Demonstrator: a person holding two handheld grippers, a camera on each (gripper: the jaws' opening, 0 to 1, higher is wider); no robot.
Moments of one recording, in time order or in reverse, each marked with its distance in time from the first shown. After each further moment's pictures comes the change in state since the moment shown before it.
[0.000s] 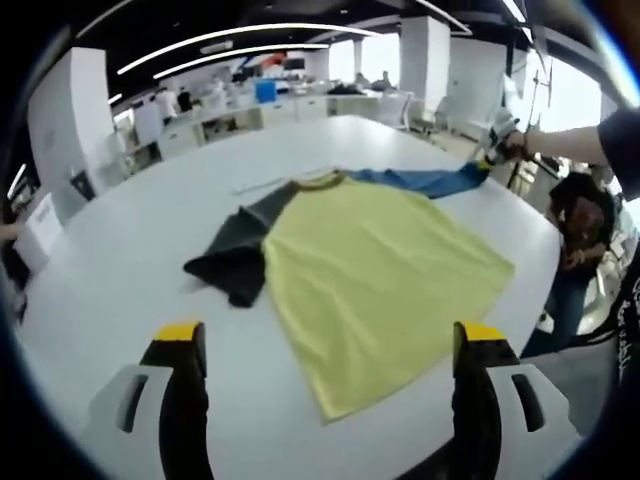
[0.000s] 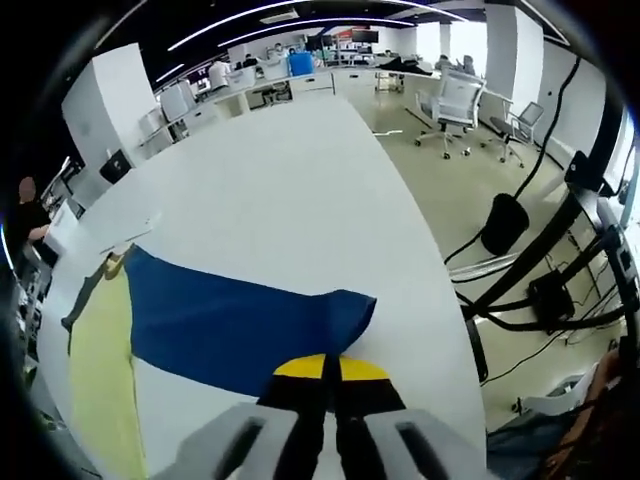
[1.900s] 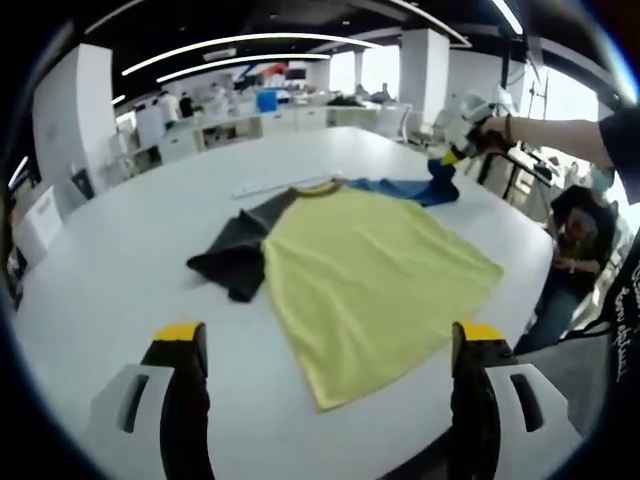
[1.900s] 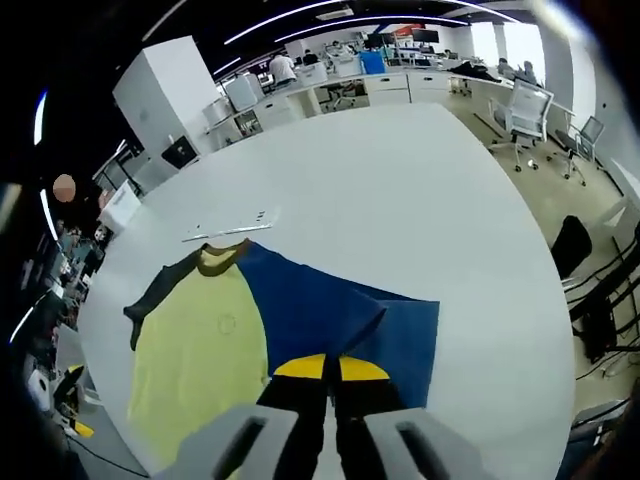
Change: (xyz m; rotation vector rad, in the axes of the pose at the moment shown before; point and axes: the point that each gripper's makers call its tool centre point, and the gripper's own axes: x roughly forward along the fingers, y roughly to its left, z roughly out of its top) left arm -0.015 -0.001 -0.009 -0.024 -0.054 -0.020; right arm -0.030 0.188 0.011 -0.096 0.024 0.262
